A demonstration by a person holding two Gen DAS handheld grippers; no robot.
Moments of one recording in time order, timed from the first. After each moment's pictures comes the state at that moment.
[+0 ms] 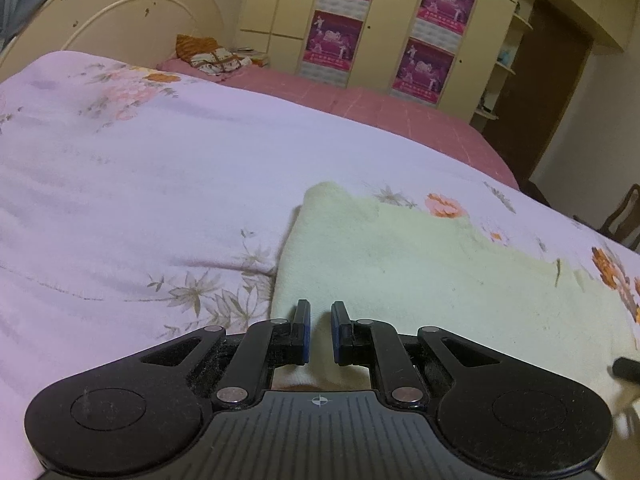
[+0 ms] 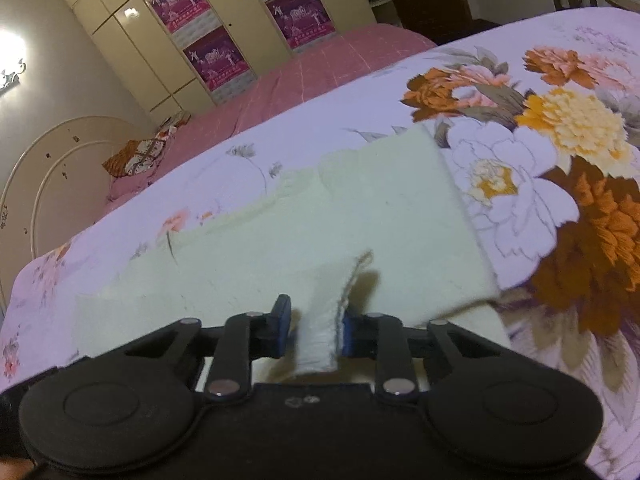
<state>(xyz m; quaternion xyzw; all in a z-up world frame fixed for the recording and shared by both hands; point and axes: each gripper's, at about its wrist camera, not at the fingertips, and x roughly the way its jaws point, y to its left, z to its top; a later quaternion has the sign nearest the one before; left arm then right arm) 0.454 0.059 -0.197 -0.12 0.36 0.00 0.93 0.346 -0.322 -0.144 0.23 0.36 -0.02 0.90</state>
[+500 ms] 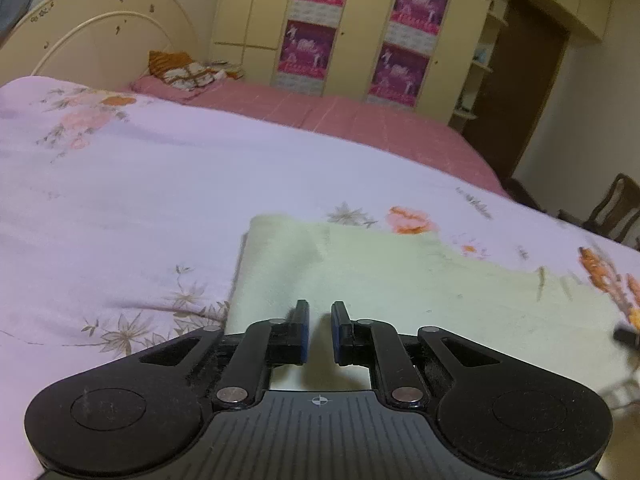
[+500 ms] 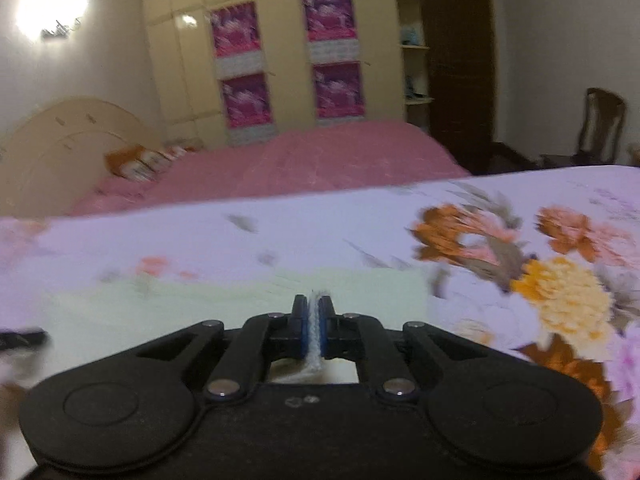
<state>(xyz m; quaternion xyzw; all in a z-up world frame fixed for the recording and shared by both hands) 0.480 0.028 -0.194 -0.10 0.34 -0.03 0.93 0.373 -0.320 -0.132 0.05 0.30 -0.06 0.95</state>
